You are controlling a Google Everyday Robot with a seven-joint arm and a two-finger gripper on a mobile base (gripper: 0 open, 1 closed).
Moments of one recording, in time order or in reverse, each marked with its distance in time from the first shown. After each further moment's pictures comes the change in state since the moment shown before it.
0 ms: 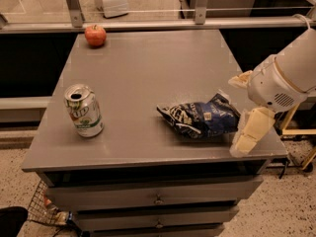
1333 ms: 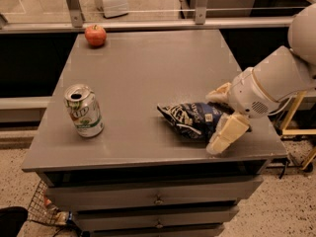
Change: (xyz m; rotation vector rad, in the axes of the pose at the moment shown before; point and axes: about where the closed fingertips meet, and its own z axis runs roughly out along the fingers) arm -0.016 -0.001 0.047 -0.076 -0.100 -0.017
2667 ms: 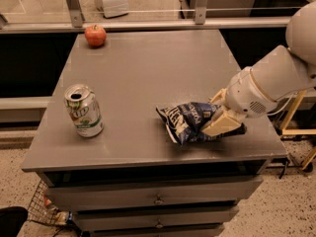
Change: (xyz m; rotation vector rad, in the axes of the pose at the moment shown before) arm -0.005 0.003 0.001 -0.003 0.003 -0.011
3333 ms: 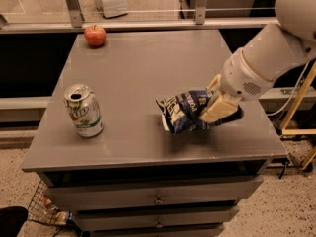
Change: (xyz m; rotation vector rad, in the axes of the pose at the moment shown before) arm -0.023 -0.014 -0.019 0.023 0.077 -0.006
